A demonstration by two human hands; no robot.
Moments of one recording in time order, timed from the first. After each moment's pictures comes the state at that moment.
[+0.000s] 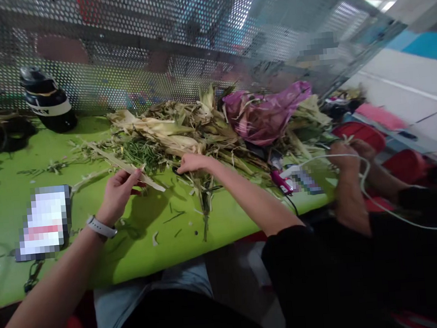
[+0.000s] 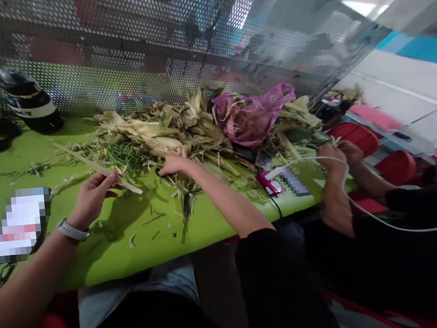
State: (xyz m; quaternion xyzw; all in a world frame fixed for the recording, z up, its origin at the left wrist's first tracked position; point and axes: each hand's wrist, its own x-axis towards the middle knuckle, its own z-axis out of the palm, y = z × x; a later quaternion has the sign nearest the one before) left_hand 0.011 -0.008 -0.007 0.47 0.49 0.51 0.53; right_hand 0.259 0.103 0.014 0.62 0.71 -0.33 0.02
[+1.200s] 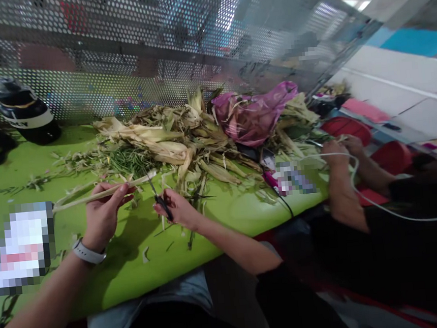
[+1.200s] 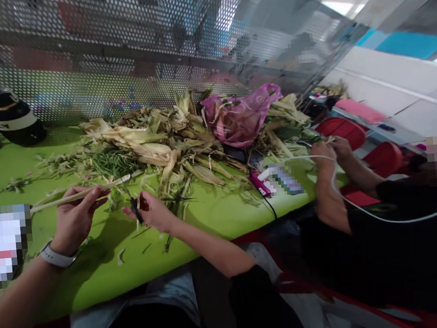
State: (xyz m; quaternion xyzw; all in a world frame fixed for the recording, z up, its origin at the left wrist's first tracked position) left_hand 0.027 -0.018 -0.004 0.38 0.42 0.64 0.53; right_hand 0.221 -0.028 -0.015 0.45 0.55 -0.61 -0.34
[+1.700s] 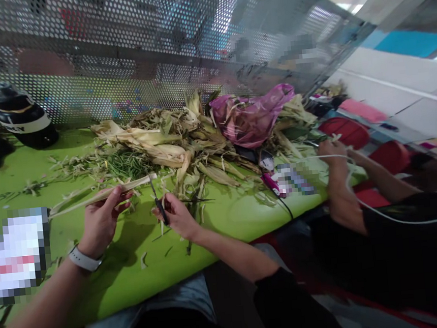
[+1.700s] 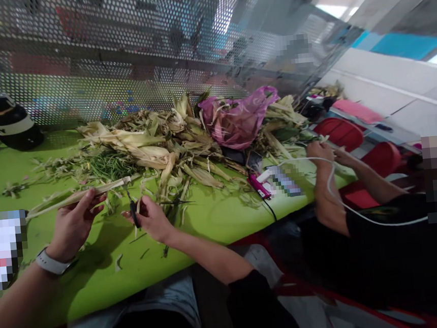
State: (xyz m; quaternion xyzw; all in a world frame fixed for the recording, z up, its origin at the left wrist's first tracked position) left_hand 0.025 -0.011 -0.008 0.31 0.44 0.62 0.57; right_hand 0.216 -0.031 -0.037 0.43 0.51 -0.60 -0.44
